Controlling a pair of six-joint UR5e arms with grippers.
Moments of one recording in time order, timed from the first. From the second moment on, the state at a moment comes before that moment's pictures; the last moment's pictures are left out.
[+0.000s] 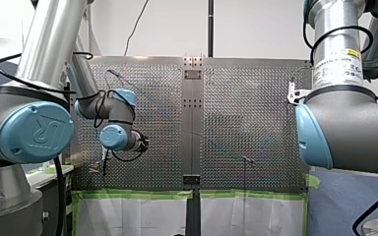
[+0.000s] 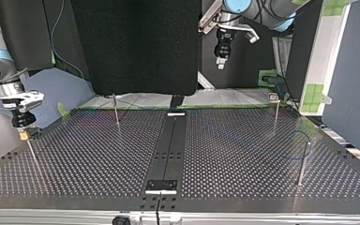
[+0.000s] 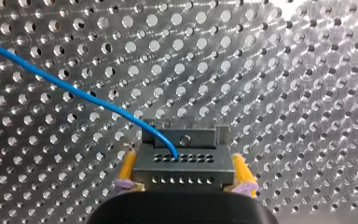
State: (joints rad) left arm -0.41 -1.83 -2.41 -2.23 -1.84 -1.69; right arm 1.45 -1.01 1.38 -0.40 0.94 1.65
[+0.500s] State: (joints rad) left arm -0.41 -1.83 -2.41 -2.23 -1.84 -1.69; right arm 1.46 -1.01 1.38 -0.40 0.96 1.64
